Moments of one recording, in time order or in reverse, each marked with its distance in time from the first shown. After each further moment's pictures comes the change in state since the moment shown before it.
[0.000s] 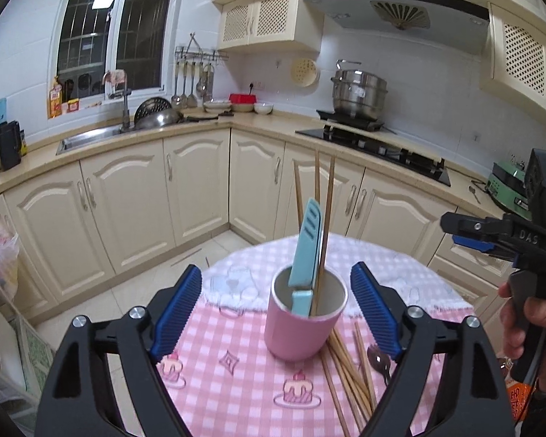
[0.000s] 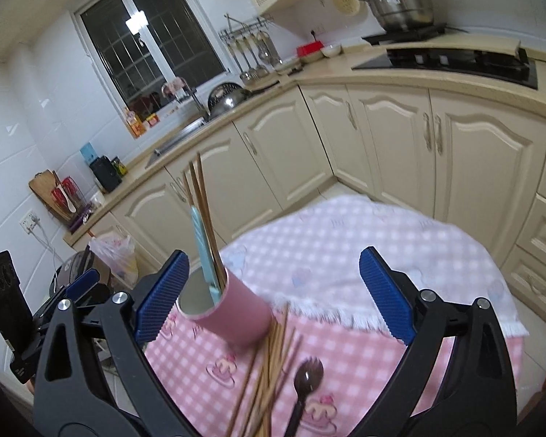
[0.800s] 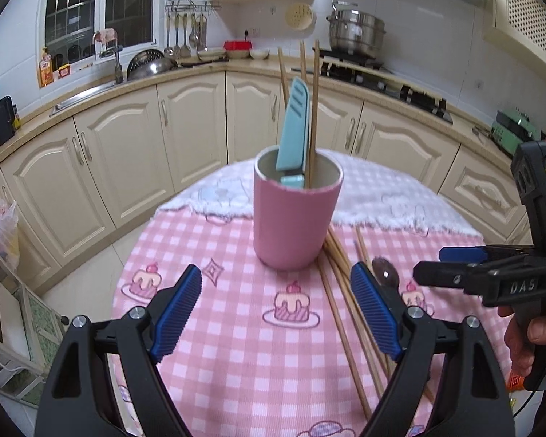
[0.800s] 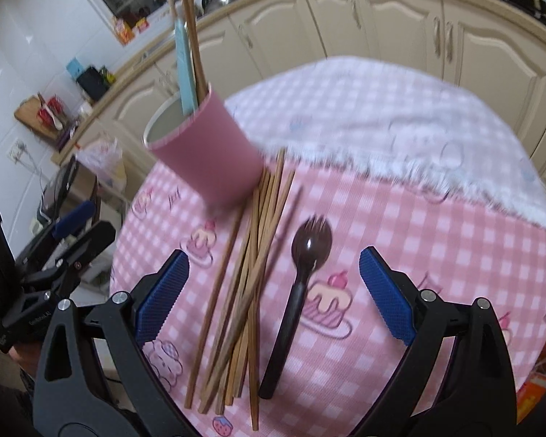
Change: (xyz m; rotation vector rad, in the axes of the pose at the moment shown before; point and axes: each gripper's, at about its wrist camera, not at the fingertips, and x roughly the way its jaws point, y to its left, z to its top) left arm 0.024 -0.017 -0.073 0.038 0.214 0.012; right arm 0.041 0.005 -0.105 -0.042 0.388 -0.031
